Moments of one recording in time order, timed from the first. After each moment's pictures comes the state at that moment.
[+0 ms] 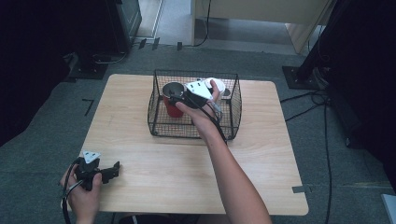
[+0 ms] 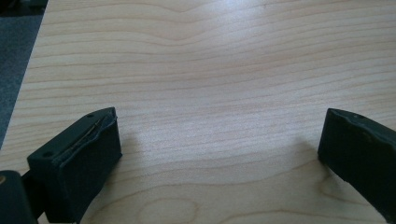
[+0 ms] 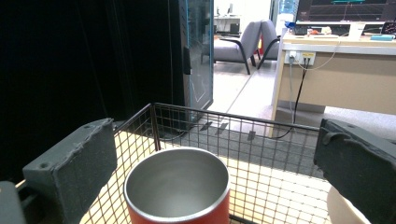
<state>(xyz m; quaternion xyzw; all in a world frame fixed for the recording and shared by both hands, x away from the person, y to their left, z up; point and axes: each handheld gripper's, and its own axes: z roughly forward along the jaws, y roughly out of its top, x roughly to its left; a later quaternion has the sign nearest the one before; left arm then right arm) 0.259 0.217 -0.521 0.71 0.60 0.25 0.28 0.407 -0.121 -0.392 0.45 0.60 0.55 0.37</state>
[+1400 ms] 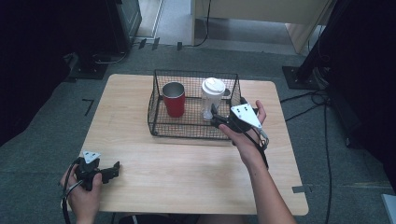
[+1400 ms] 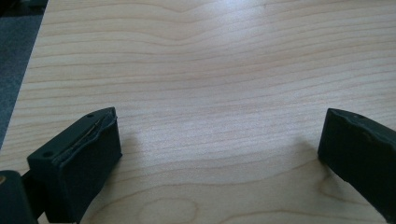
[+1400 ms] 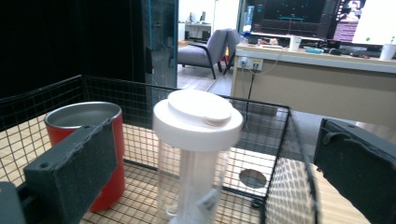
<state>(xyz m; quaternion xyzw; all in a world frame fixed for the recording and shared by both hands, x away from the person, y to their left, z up) 0.259 0.217 -0.521 0.71 0.60 0.25 0.28 0.328 -0.240 -0.400 0.46 0.58 0.52 0.43</state>
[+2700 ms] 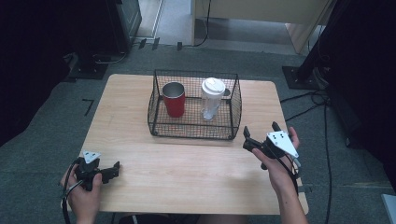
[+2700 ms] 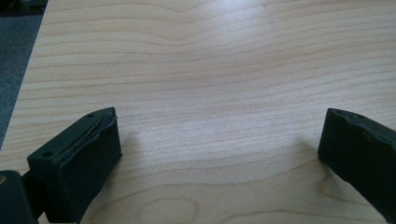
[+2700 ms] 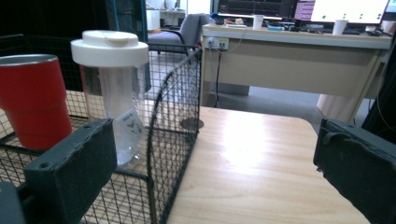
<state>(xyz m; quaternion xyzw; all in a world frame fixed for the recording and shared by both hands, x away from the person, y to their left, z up) 0.259 0.218 -0.521 0.71 0.60 0.25 0.28 0.263 -0.330 -0.441 0.51 0.56 0.49 0.44</state>
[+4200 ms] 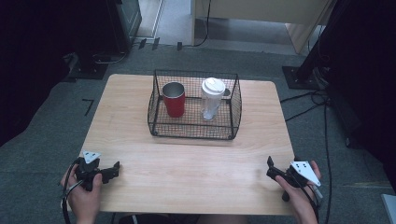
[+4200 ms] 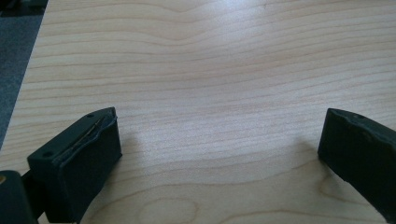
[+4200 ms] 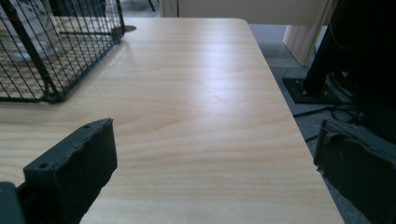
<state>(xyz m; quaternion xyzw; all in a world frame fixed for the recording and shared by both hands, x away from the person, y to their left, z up) 0.259 0.218 -0.521 0.71 0.59 0.25 0.28 0.201 -0.409 -0.522 0.60 0.56 0.40 0.40</state>
